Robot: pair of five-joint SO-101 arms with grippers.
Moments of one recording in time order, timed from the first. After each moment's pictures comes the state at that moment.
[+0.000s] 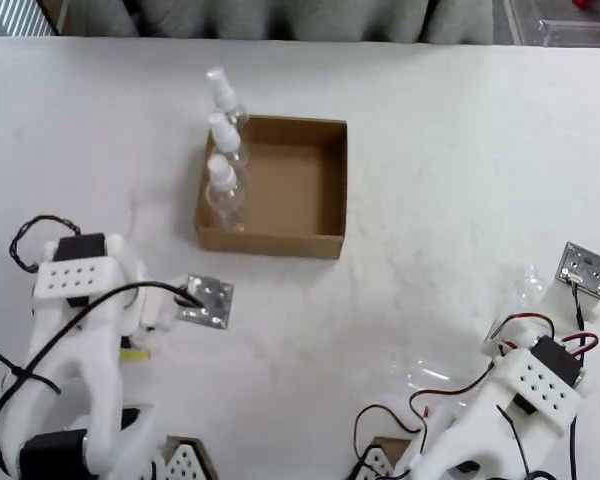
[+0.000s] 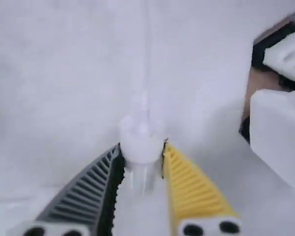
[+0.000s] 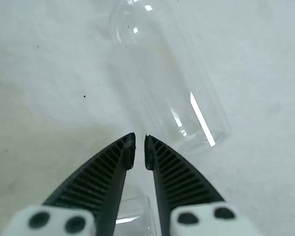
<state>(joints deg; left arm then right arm) -13.6 -24.5 48.2 84.8 -100.2 39.6 -49.5 68.2 53.9 14.8</state>
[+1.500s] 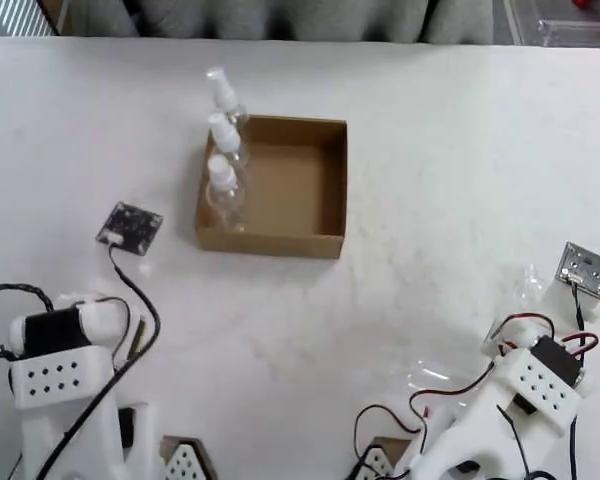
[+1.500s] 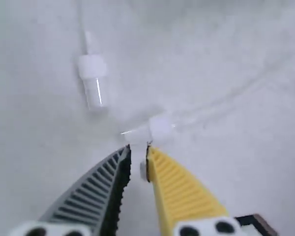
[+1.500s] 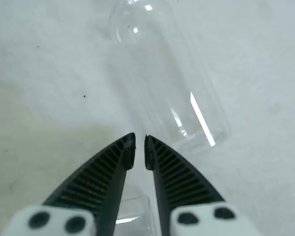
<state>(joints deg) -18.5 -58.1 60.0 82.0 -24.5 39.6 -49.5 68.2 53.9 14.8</state>
